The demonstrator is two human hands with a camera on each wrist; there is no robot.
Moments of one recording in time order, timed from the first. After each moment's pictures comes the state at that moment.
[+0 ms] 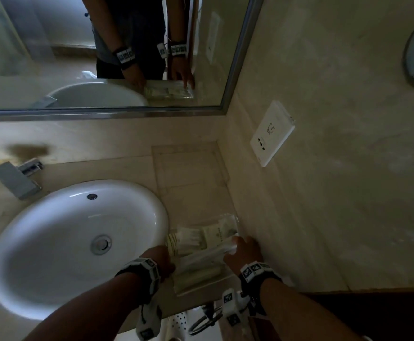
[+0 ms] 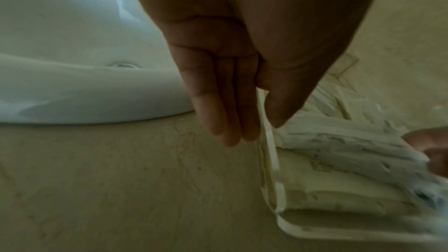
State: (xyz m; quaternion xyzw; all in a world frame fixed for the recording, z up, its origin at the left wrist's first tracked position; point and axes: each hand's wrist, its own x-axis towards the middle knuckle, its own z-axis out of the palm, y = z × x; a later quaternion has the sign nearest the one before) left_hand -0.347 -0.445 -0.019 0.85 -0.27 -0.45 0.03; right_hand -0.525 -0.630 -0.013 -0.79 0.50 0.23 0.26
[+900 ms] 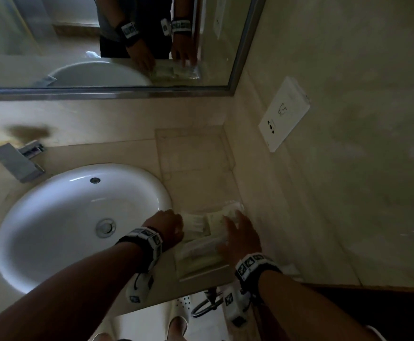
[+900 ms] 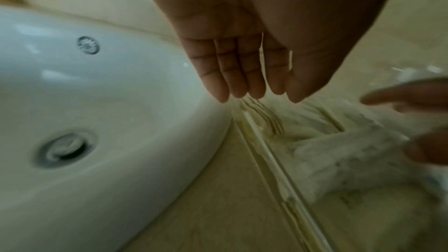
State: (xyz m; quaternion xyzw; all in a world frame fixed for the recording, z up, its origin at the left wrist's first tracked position) left_hand -0.324 -0.467 0.012 0.83 -0.45 -0.32 0.01; right_hand -0.518 -0.618 -0.012 -0.90 0.35 0.20 0.16
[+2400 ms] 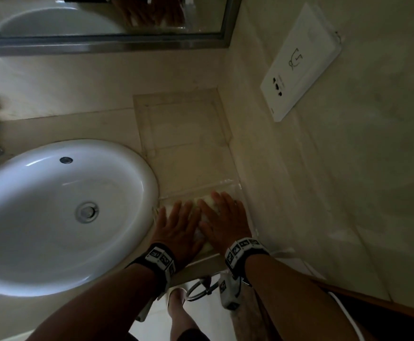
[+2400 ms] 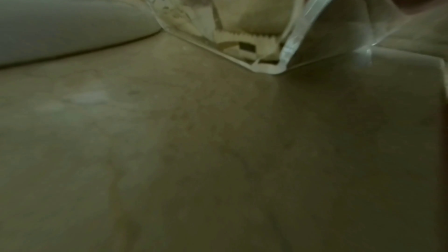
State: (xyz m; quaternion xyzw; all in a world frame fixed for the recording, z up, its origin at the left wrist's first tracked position) left_hand -0.408 -0.475 -0.072 0.83 -0.51 -0.21 -0.01; right_hand -0.516 -0.621 -0.078 -0.96 0.24 0.11 0.13
